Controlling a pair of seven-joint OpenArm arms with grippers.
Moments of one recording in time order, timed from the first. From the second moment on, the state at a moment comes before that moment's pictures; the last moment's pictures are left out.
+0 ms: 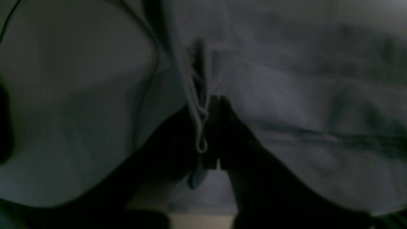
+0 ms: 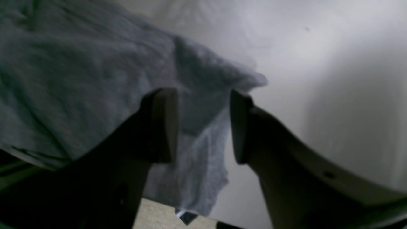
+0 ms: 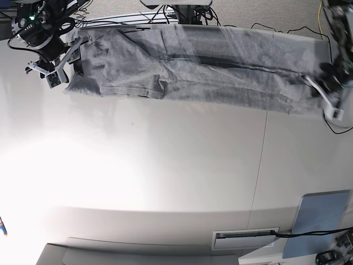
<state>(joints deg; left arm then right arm) 19.4 -28.2 -24.9 106.2 -34.4 -16.6 66.4 -38.7 23.2 24.2 123.8 23.4 24.8 -45.5</state>
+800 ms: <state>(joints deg) 24.9 -10.0 5.7 121.2 -30.9 -11.3 58.9 -38.7 23.3 24.2 123.8 23.3 24.8 -45.8</state>
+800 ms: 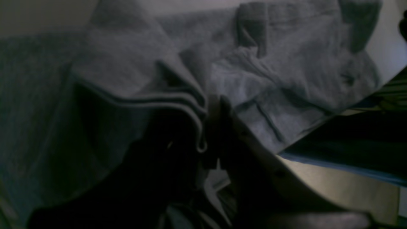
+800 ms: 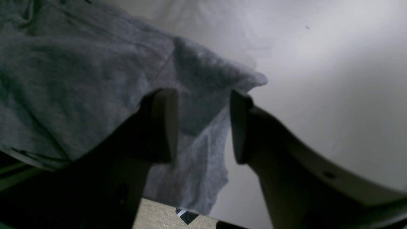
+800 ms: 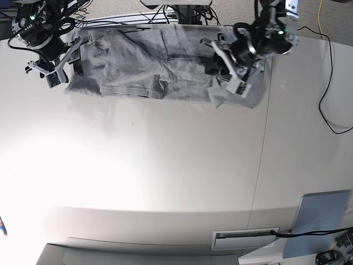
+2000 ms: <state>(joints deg) 19.5 -4.0 -2.6 115.5 -35.9 -29.2 59.2 -39.4 23.3 25.1 123.8 24.3 24.8 -48.6</state>
